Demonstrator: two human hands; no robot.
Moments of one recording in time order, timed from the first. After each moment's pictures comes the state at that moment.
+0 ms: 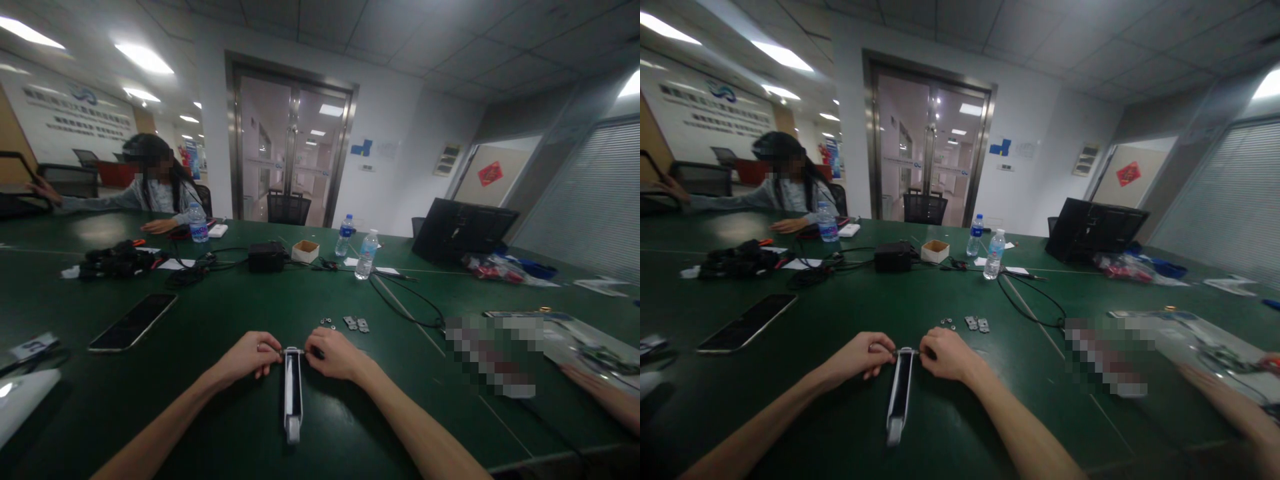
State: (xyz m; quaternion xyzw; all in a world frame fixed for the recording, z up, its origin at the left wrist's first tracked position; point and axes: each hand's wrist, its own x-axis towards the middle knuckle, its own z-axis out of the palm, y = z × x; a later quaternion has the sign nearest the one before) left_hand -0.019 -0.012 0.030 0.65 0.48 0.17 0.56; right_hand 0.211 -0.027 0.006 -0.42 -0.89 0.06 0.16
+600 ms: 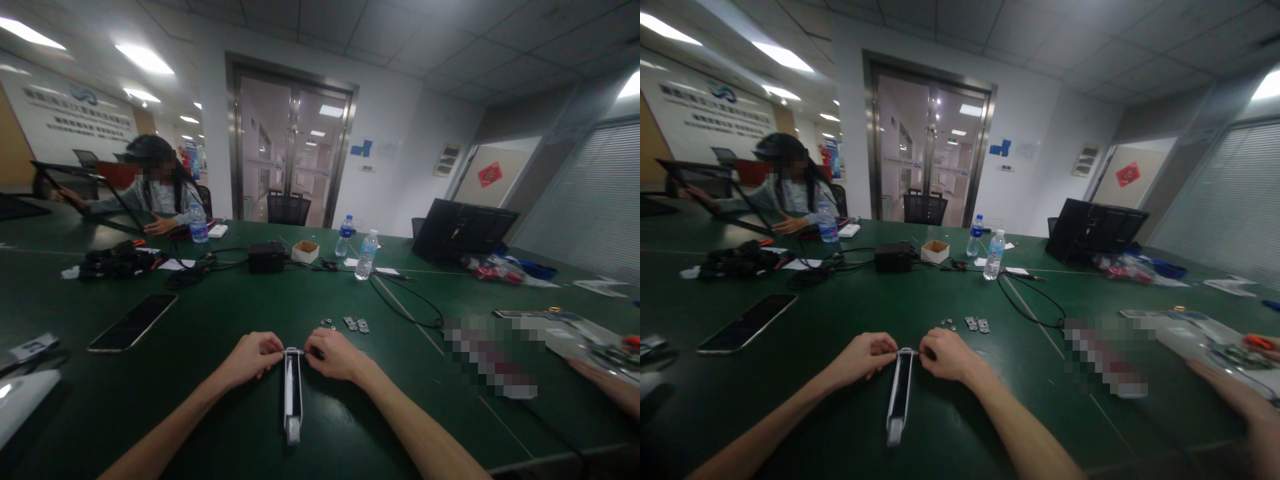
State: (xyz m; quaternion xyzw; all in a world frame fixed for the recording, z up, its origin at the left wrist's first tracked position) left_hand -0.020 -0.010 0.021 0.73 0.47 0.17 0.47; right_hand 0.211 -0.026 0.006 -0.42 -0.89 0.07 0.16
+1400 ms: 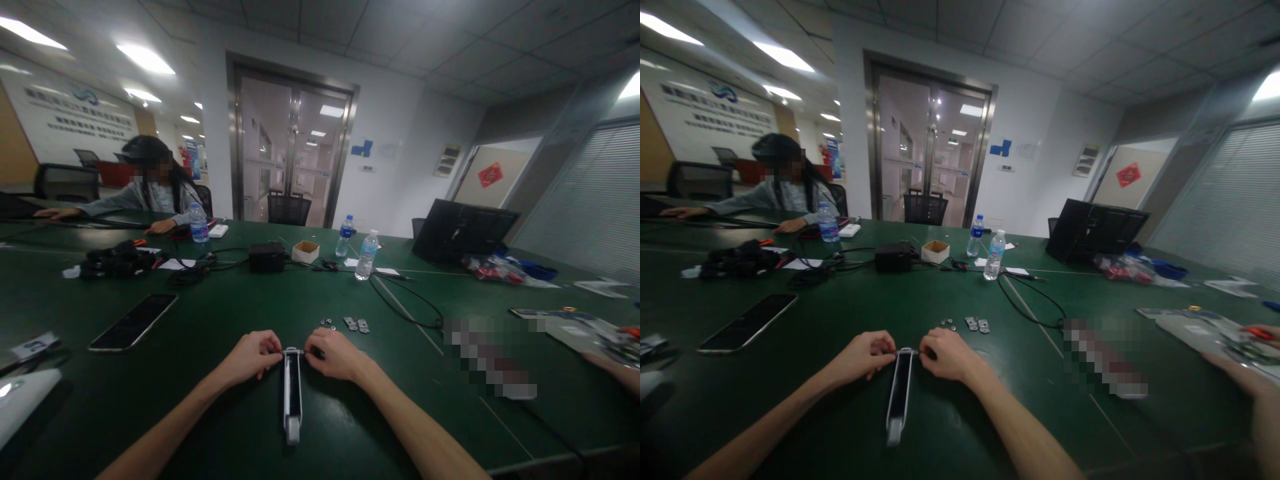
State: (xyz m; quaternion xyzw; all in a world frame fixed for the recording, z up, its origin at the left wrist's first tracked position) left_hand -0.021 -0.010 0.021 0.72 0.47 0.17 0.47; right_hand 0.211 -0.027 0.010 -0.43 -0.89 0.07 0.15
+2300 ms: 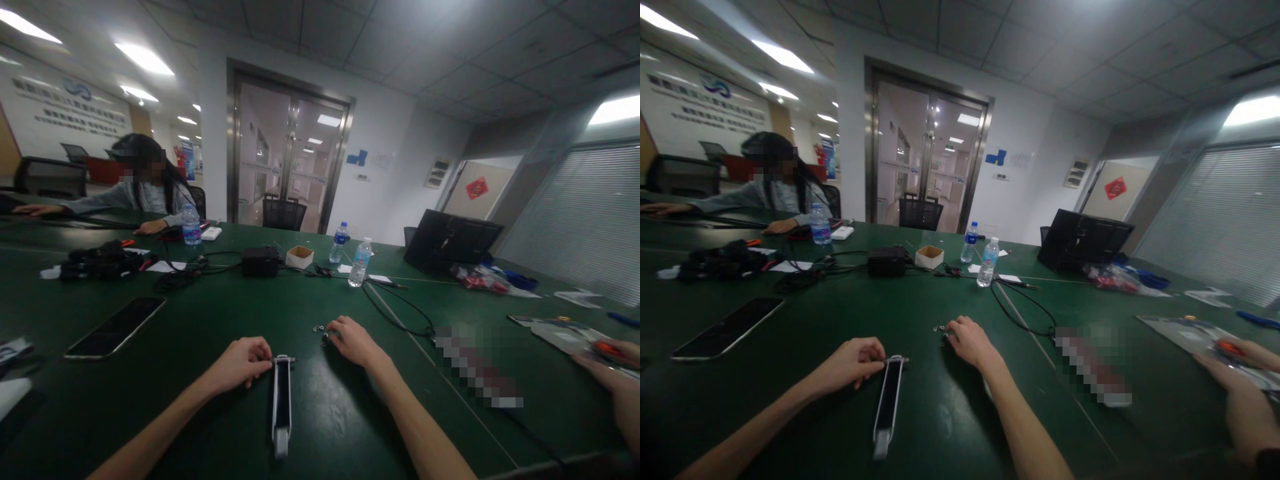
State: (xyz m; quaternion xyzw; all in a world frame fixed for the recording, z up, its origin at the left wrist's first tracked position) left_hand -0.026 -0.007 0.022 0.72 0.46 0.16 0.50; right_hand 0.275 -0.005 0.010 -0.59 -0.80 0.03 0.12
